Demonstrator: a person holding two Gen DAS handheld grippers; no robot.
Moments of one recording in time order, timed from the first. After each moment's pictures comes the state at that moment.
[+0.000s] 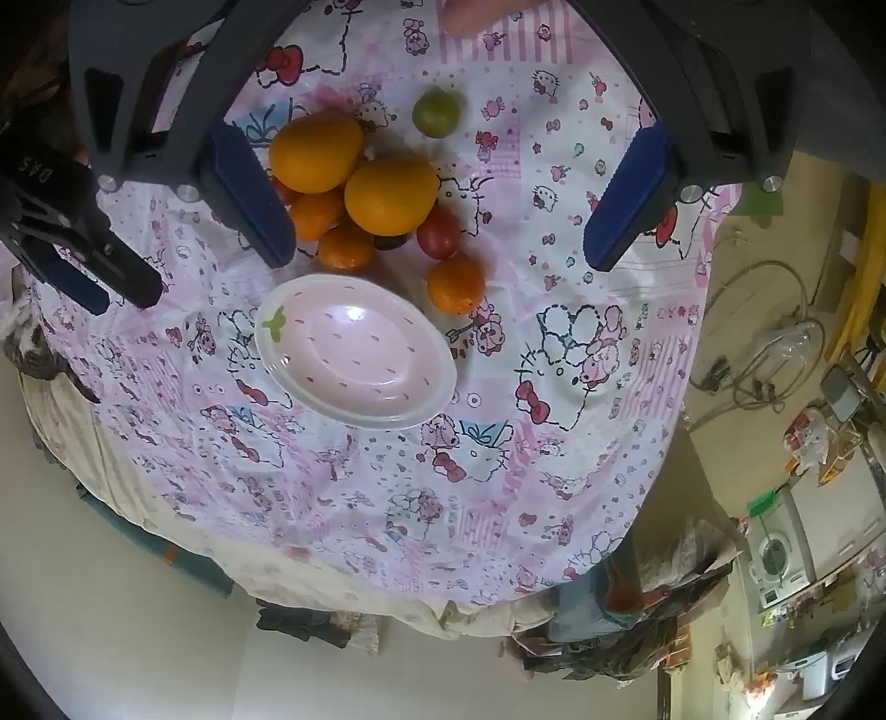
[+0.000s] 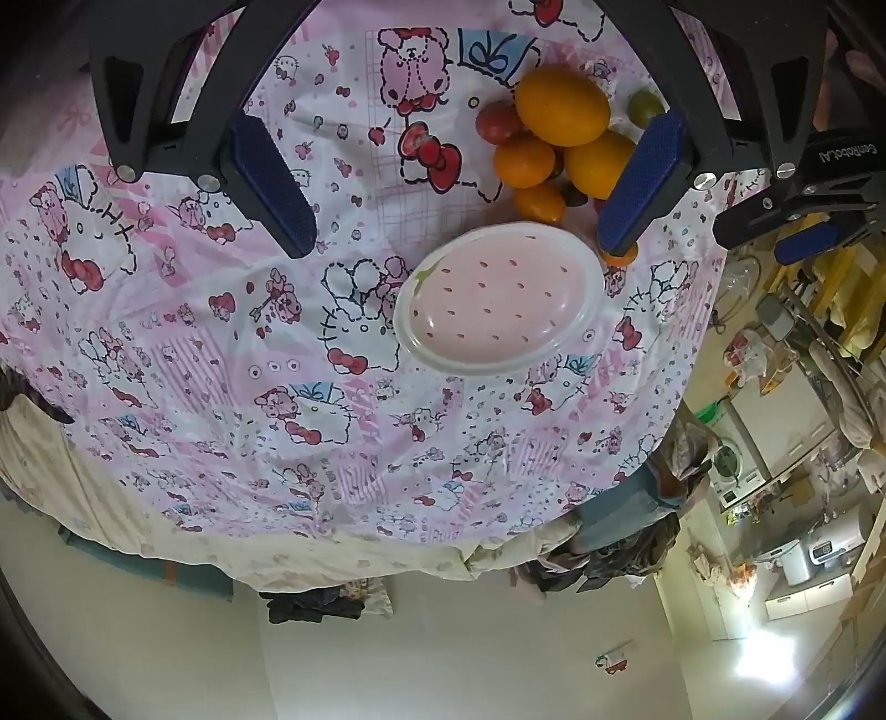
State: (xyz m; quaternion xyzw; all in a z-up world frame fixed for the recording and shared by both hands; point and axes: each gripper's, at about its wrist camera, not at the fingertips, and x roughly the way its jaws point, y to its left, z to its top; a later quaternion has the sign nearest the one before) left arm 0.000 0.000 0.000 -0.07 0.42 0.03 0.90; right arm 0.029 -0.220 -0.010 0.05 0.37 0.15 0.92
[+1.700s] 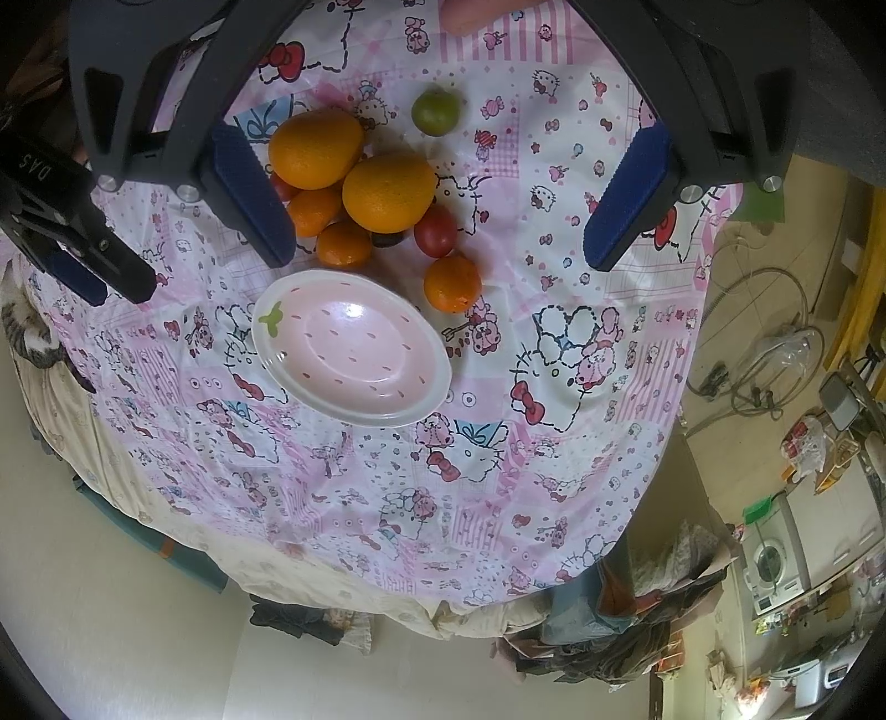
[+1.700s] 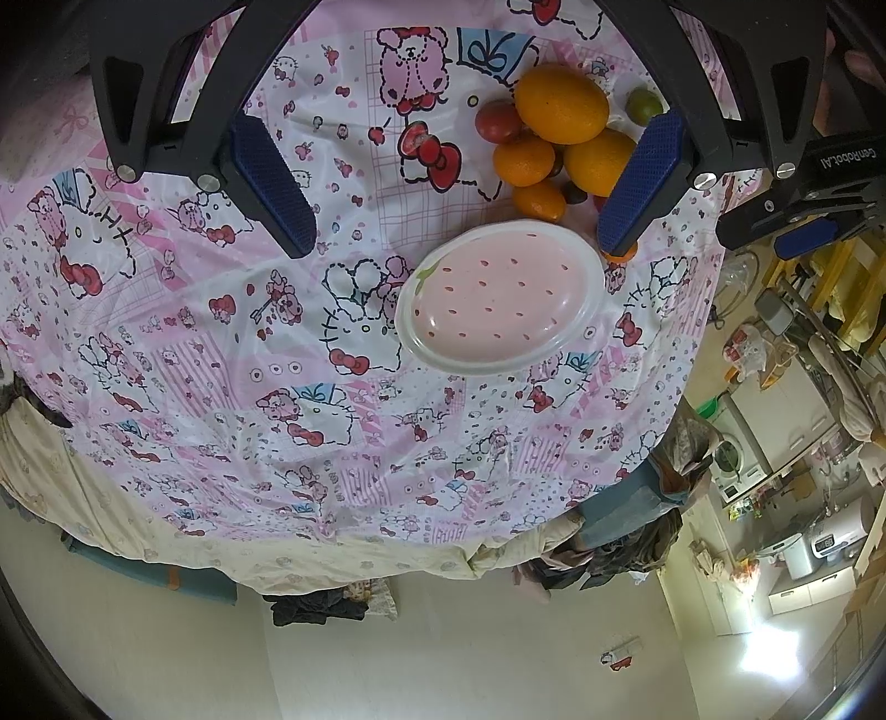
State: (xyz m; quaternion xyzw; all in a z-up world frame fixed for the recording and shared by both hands) left arm 0.000 0.006 -0.003 -0.08 0.42 0.03 0.90; right arm 0.028 -0.223 -0.010 0.05 0.37 0.15 0.92
